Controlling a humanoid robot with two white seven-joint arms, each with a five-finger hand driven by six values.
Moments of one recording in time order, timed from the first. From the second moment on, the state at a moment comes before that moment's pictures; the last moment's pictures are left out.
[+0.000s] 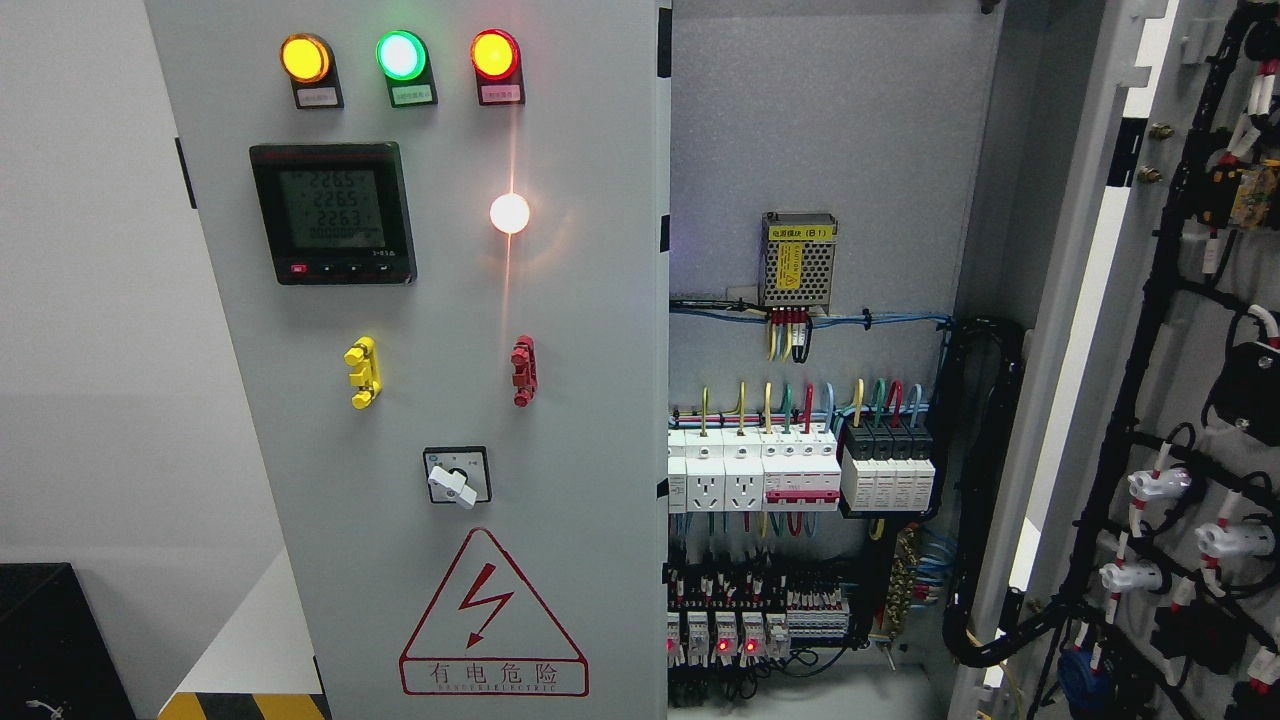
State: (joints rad) left arm 0.04 0.01 0.08 0.03 -0.04 -0.07 0.03; right arm 0.27 0.04 0.10 -0.57 -0.08 0.02 0.14
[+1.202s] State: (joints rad) left arm 0.04 -0.03 0.12 0.02 0.00 -0.08 0.04; right arm 0.47 -0.03 0.10 -1.51 -0.09 -0.02 0.13
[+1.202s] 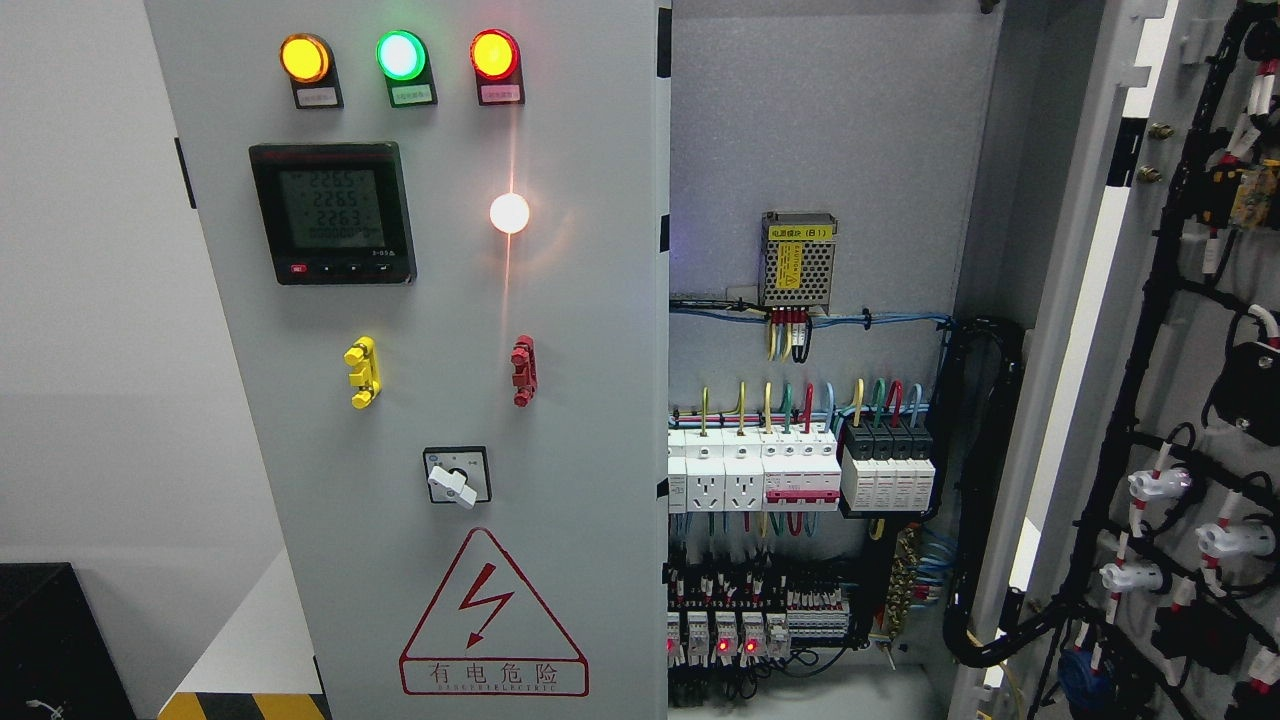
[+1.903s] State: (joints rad) left arm 0.04 -0.08 0.12 0.03 0.00 -0.08 0.04; right arm 0.42 -0.05 0.14 -1.90 -0.09 -0.14 0.13
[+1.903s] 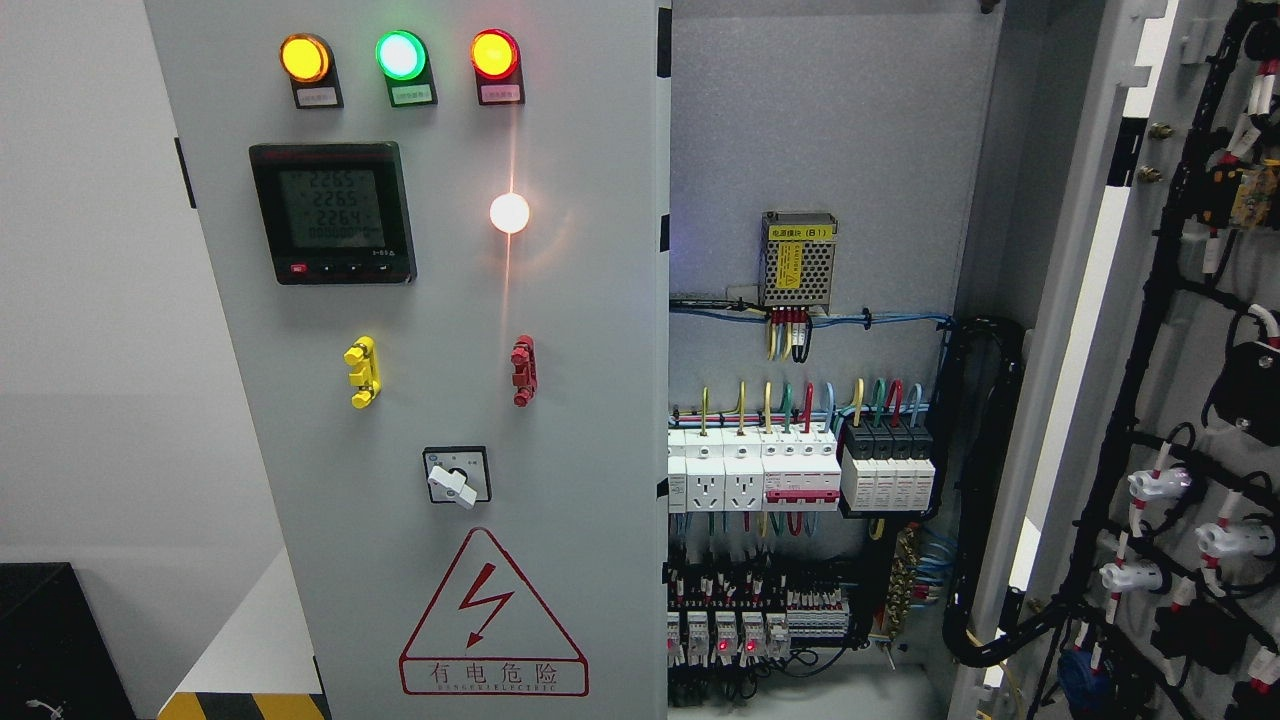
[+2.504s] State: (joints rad) left arm 0.04 -0.09 0.12 0.03 0.00 -0.08 0.04; right arm 0.19 -0.05 0.19 -2.01 -0.09 -0.19 0.13
